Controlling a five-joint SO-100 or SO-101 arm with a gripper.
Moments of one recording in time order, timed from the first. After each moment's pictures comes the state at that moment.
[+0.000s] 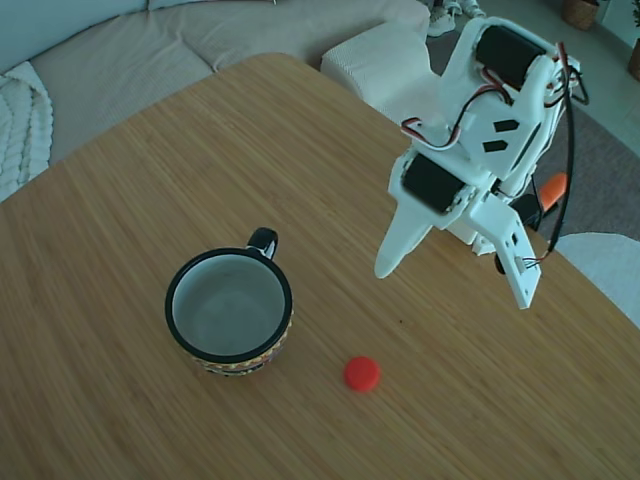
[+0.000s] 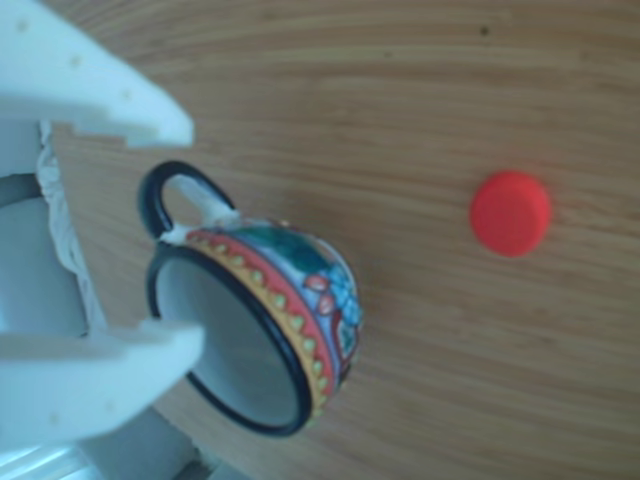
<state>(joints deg) -8.6 122.2 104.5 81.5 -7.5</state>
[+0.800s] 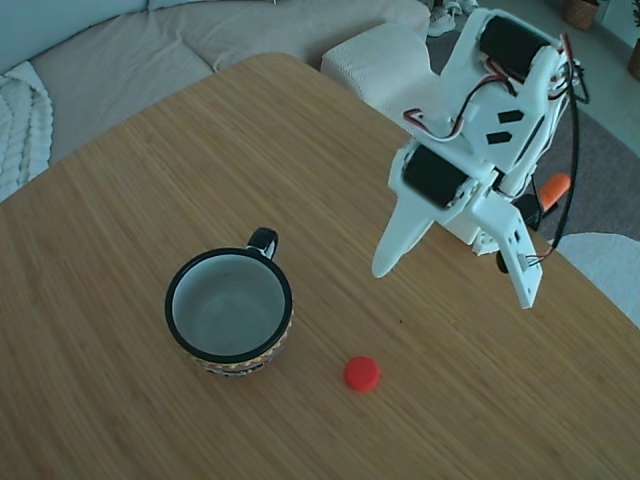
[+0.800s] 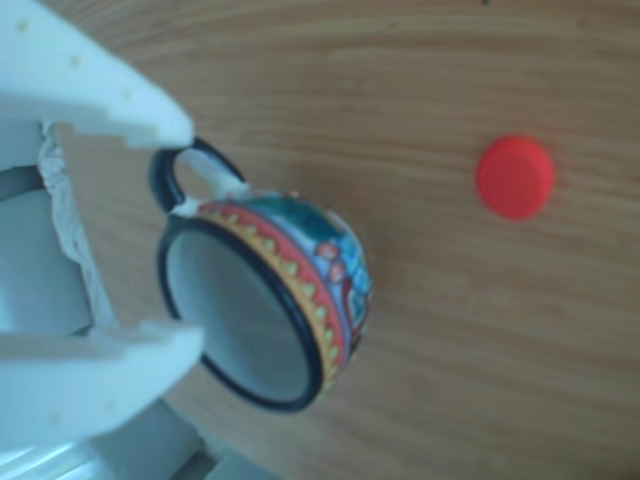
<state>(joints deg) -8.7 119.0 101.2 81.5 -7.5</state>
